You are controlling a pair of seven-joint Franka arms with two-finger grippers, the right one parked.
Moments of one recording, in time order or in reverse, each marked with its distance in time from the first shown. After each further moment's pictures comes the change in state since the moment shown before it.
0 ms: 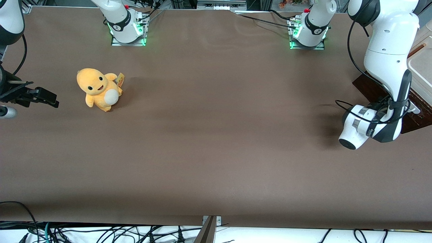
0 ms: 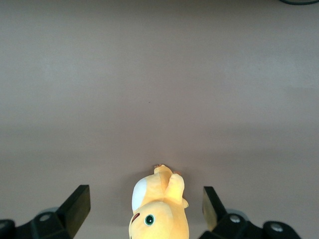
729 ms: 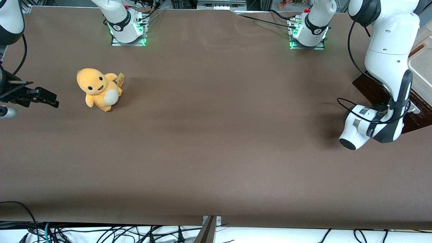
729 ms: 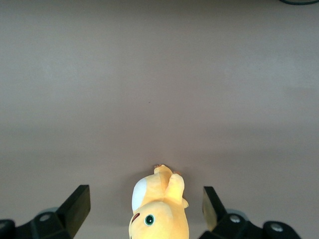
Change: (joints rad) arm 0.005 0.000 0.000 0.001 0.045 0.035 0.017
